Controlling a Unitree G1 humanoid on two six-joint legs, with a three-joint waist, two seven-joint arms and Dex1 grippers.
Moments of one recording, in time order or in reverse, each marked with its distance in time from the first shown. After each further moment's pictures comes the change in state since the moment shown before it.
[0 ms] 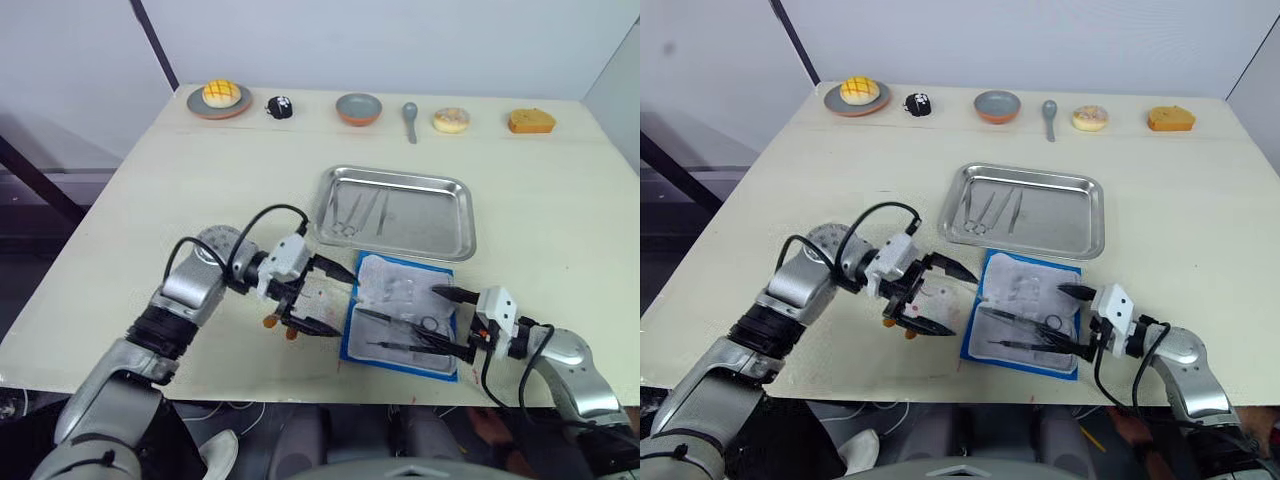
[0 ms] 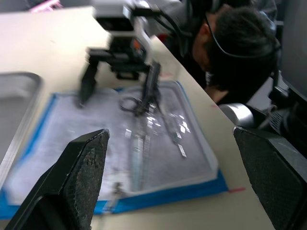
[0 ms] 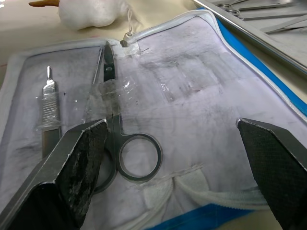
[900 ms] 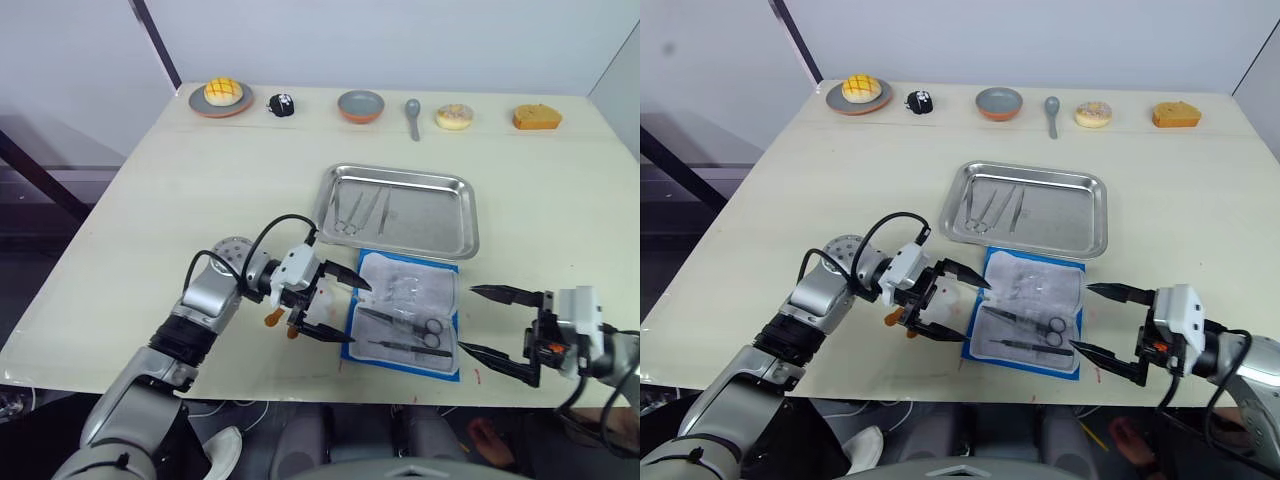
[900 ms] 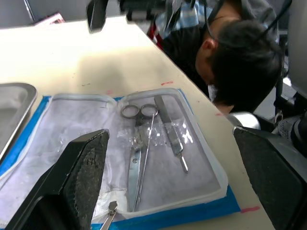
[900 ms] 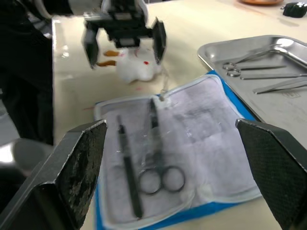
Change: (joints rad) left arm 0.013 -0.135 0.016 0.064 0.068 -0.072 0.008; right arm 0.304 -0.235 -0.348 -0.517 0.356 0.228 0.105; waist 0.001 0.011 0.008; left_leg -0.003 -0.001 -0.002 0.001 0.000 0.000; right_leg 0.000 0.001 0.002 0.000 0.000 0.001
